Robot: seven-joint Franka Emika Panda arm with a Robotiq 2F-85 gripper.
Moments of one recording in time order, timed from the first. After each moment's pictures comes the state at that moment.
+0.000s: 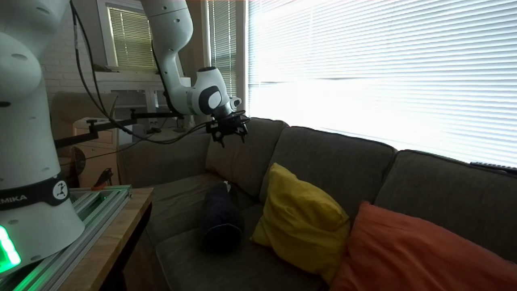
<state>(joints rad) 0.74 0.46 0.07 -2.26 -0.19 3.20 -0.47</state>
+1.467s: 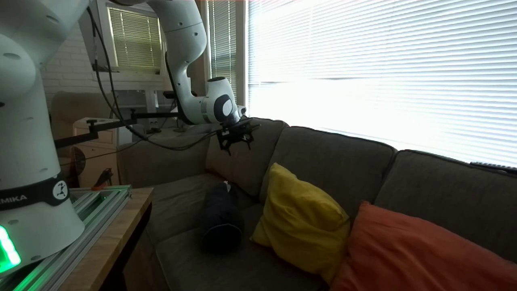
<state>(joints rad) 0.68 0.59 0.07 -2.12 -0.37 3.16 -0.47</state>
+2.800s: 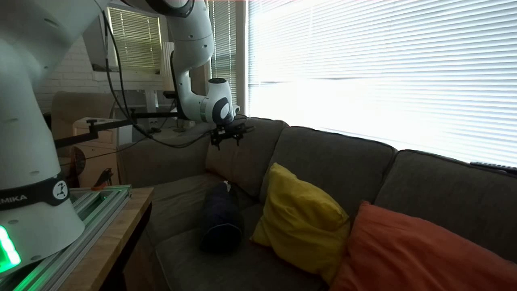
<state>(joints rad) 0.43 0.71 0.43 -2.03 -0.41 3.11 -0.59</state>
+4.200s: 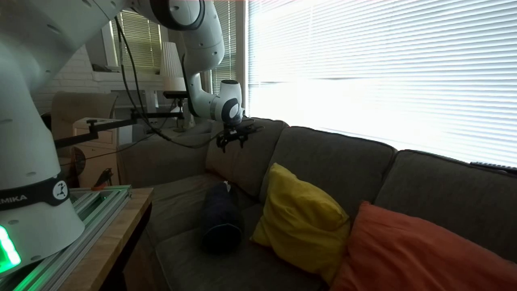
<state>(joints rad) 0.35 0.80 0.52 -1.88 -0.41 2.90 -0.80</state>
